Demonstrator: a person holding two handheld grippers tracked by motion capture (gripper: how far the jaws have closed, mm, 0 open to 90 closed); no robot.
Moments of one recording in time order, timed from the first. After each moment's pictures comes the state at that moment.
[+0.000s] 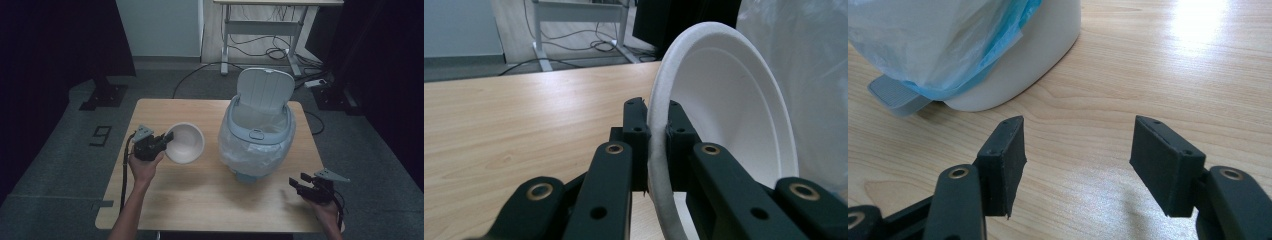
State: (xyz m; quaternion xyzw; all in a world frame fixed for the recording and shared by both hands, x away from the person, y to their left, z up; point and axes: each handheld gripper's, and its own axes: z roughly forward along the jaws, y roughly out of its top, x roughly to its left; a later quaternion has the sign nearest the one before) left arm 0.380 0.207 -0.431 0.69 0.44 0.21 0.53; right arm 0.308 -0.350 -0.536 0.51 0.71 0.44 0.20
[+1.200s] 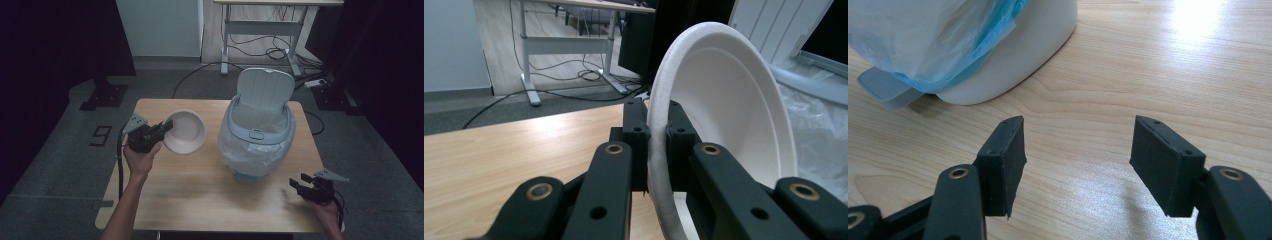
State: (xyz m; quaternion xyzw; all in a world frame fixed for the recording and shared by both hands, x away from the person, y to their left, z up) left arm 0.369 0.202 -0.374 0.68 0.41 0.22 0.57; right arm 0.309 -0.352 -0.538 0.51 0.72 0.43 0.20
